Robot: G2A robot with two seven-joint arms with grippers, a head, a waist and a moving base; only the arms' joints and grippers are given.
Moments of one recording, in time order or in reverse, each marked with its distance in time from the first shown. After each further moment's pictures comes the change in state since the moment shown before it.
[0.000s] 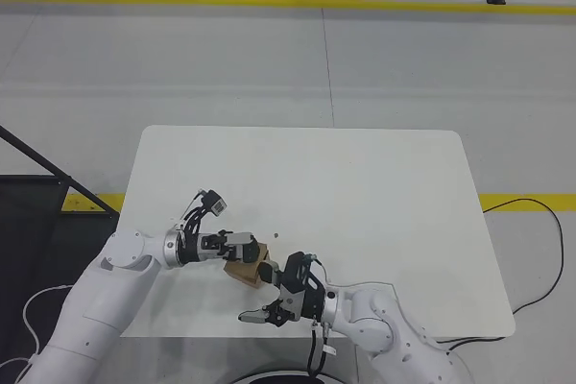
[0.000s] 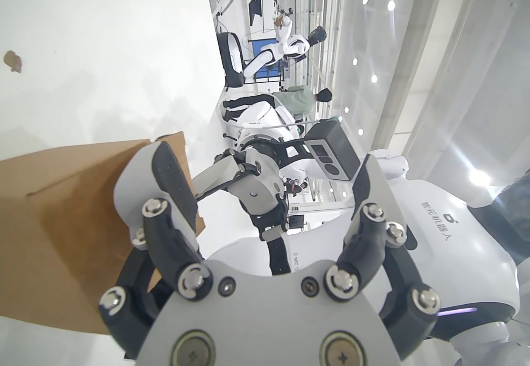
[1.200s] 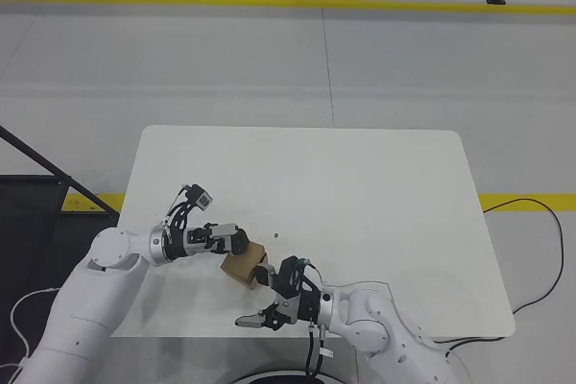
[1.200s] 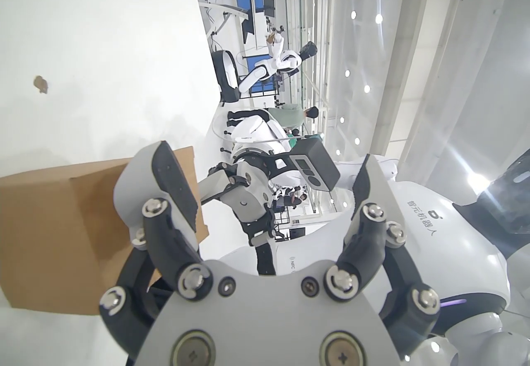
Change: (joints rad) left arm 0.017 0.013 -0.069 0.023 -0.026 -0.018 -0.016; right arm 0.017 0.001 -0.031 0.008 -0.046 -0.003 -0.013
